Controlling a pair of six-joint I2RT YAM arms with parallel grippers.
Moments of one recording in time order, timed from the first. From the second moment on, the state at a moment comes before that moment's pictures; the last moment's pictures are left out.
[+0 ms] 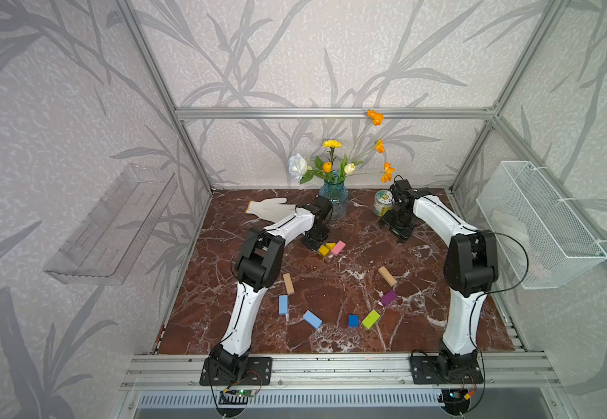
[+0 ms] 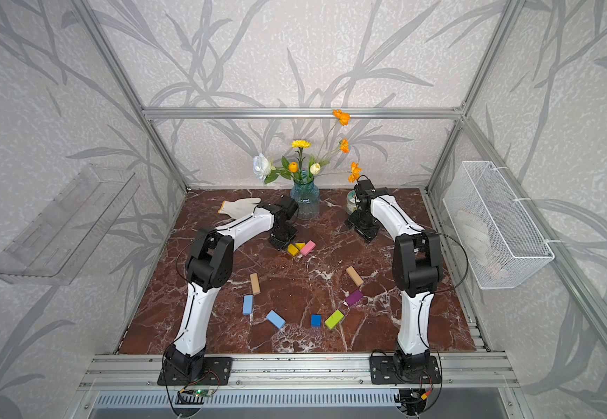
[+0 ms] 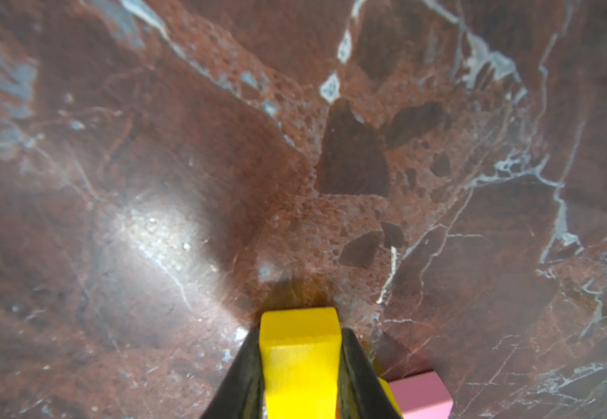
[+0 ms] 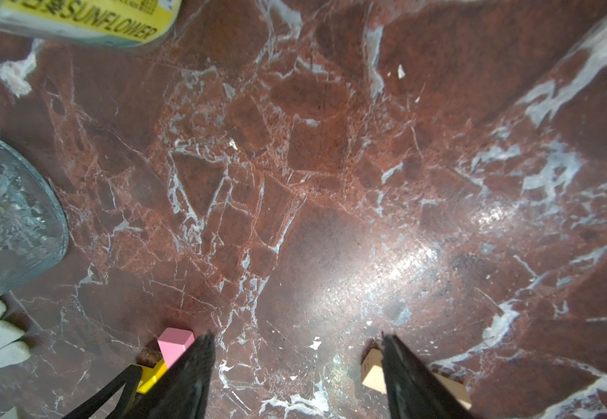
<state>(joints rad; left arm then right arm) -0.50 2.29 1.85 -0.93 0.04 -1.33 0.20 2.04 1.74 -1.05 -0.09 0.97</state>
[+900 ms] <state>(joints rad) -0.50 2.29 1.86 -0.94 0.04 -1.34 0.20 2.04 1.74 -1.04 -0.10 0.97</state>
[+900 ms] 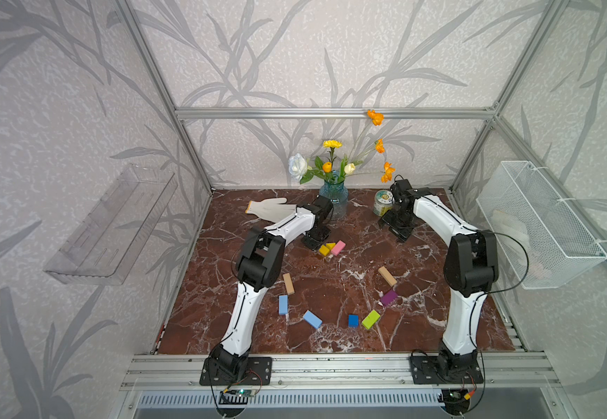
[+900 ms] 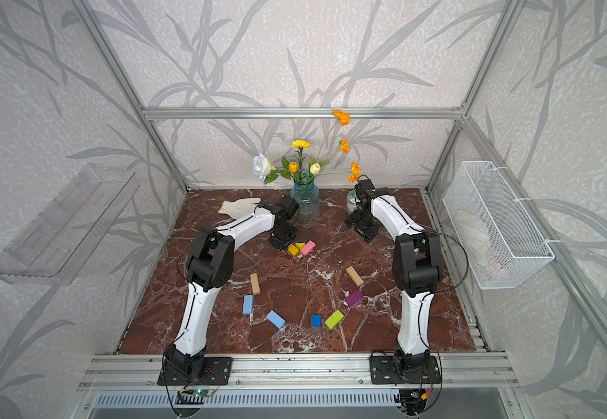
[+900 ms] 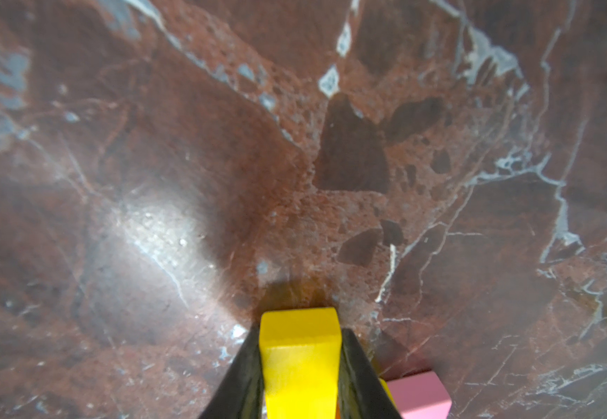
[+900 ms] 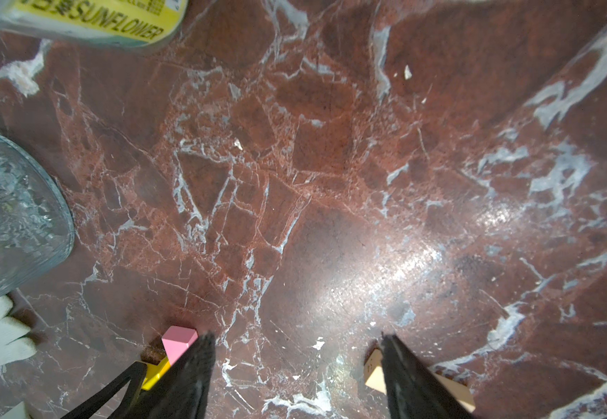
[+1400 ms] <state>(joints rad) -0.50 2.30 1.86 -0.94 0.04 -1.34 0.20 2.04 1.74 -1.03 -0.10 0.97</state>
